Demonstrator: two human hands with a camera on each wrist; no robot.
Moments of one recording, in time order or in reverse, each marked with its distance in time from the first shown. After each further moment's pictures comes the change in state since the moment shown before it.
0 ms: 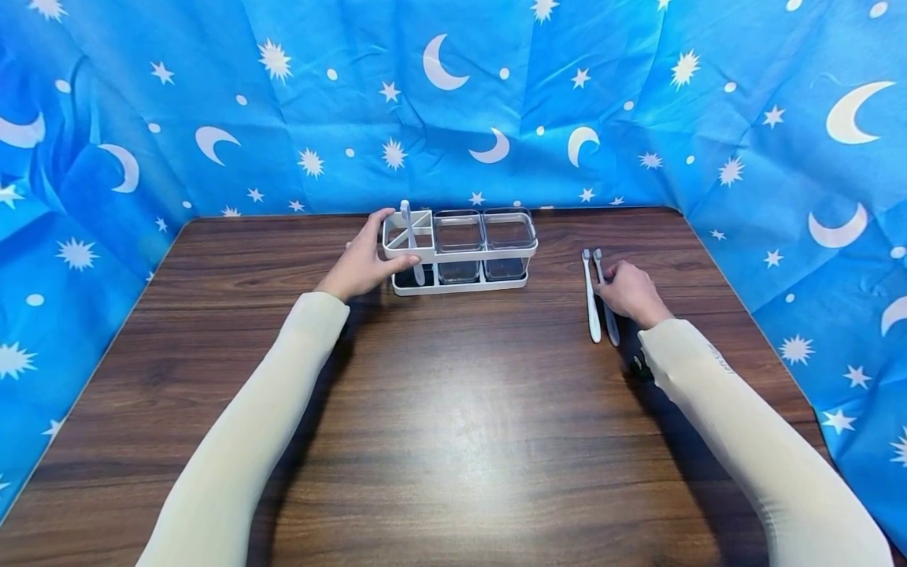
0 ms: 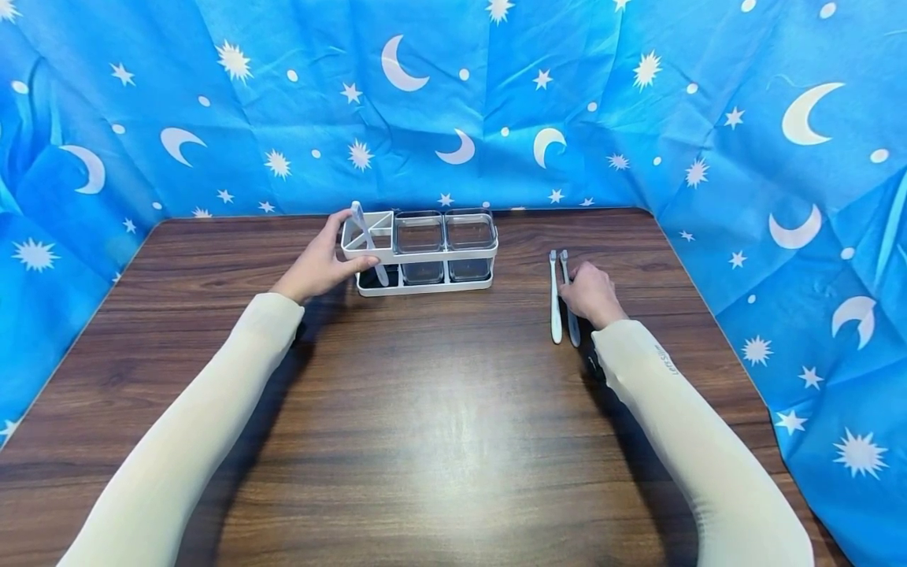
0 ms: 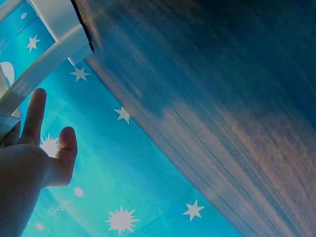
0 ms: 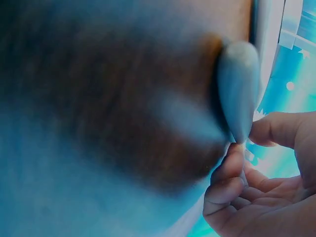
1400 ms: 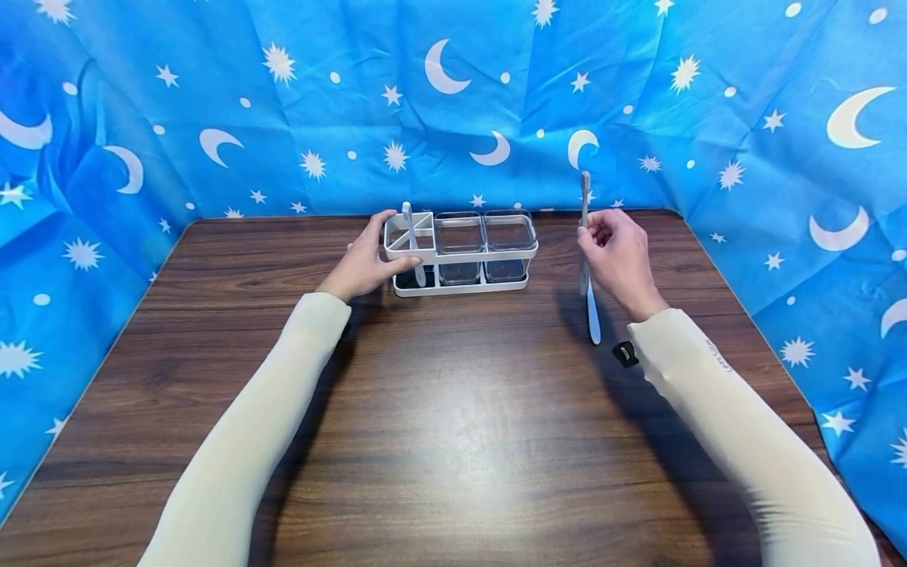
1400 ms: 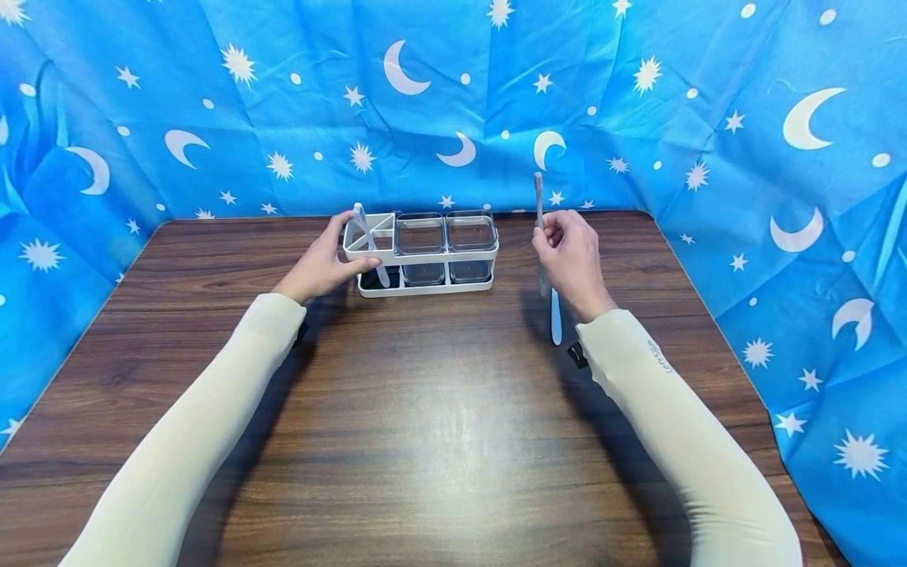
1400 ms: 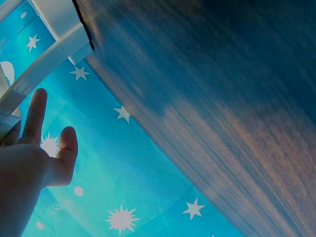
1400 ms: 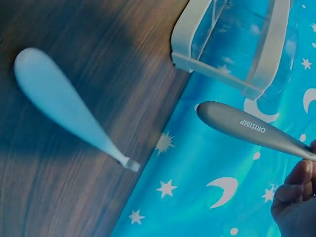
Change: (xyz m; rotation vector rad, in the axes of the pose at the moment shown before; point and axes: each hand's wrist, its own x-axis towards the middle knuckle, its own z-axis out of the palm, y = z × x) left_hand 0.001 0.003 -0.001 0.019 0.002 0.016; right_hand -0.019 -0.064 -0.025 0.347 0.515 -0.431
